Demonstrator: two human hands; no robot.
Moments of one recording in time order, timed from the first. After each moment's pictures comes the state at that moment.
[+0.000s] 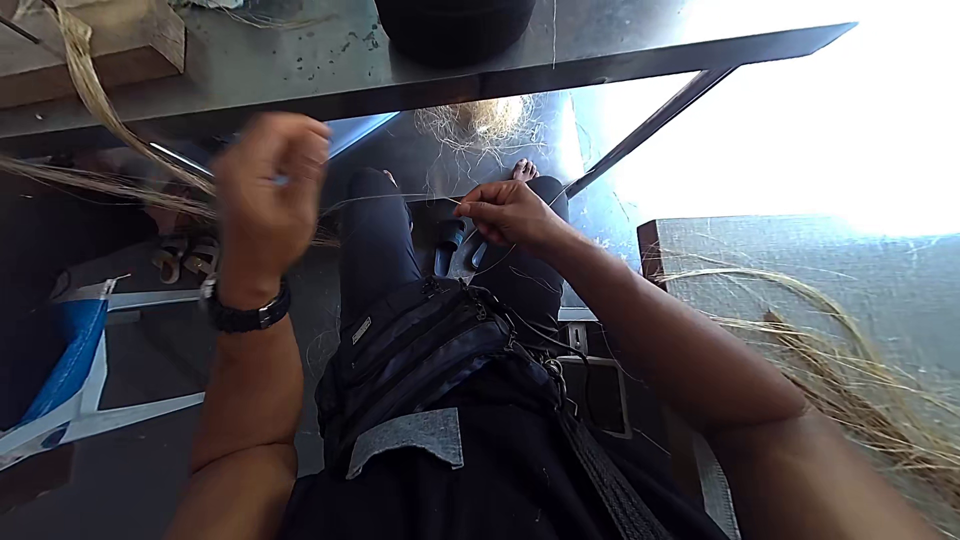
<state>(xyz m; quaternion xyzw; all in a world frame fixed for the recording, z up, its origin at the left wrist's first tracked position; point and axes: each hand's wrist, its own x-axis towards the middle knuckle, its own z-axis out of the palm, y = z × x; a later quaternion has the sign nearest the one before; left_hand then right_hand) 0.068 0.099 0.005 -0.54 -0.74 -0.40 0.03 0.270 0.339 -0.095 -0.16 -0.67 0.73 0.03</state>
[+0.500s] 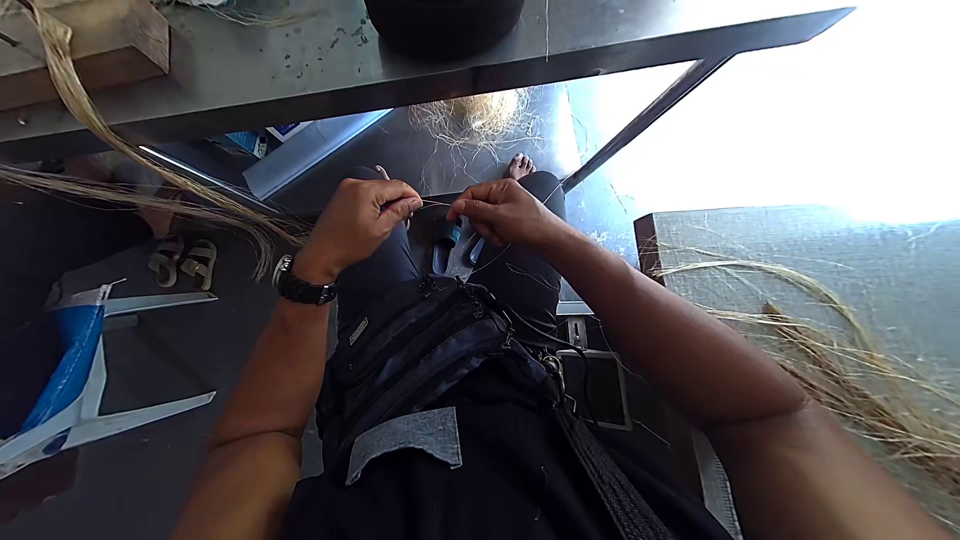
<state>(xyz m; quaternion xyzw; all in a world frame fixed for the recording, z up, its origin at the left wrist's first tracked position) 0.083 0.148 -0.061 -0.62 -0.71 -0.31 -0.14 0.271 0.338 -0.094 -0.14 -0.66 0.74 0.02</state>
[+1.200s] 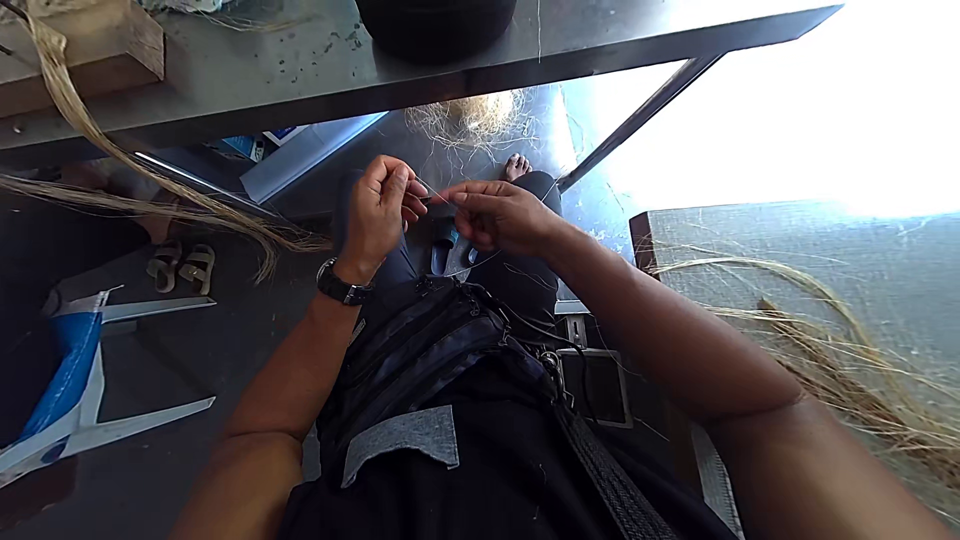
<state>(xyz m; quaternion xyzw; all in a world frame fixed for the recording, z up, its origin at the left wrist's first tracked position) 0.114 0.177 -0.091 -0.39 -0.67 -0.59 -0.23 0.271 0.336 -0.094 -0.12 -0.52 0.84 -0.02</state>
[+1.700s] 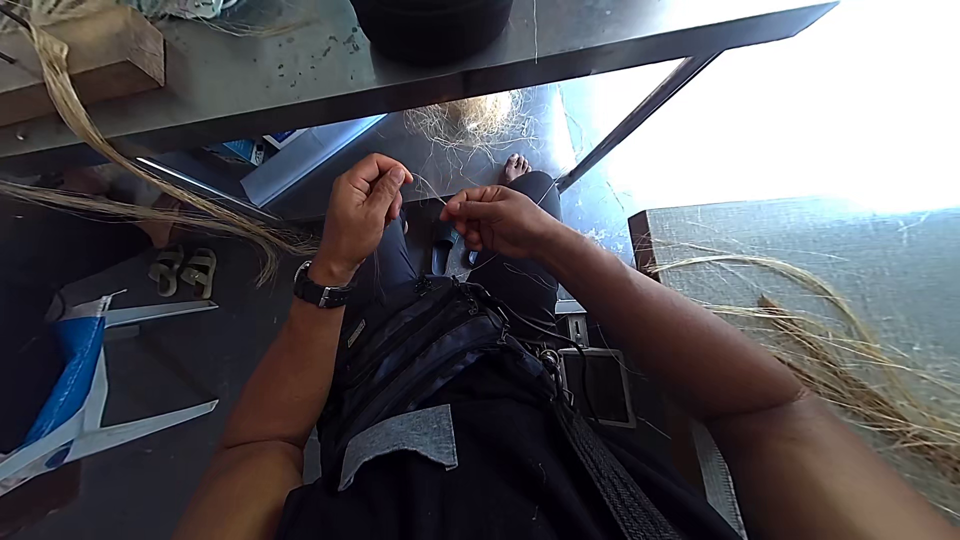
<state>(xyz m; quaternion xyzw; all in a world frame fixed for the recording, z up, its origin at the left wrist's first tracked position) 0.101 0.163 -0.068 -0.44 -0.63 -0.59 -0.25 0.269 0.333 -0.099 -0.15 -0.48 0.86 -0.02</state>
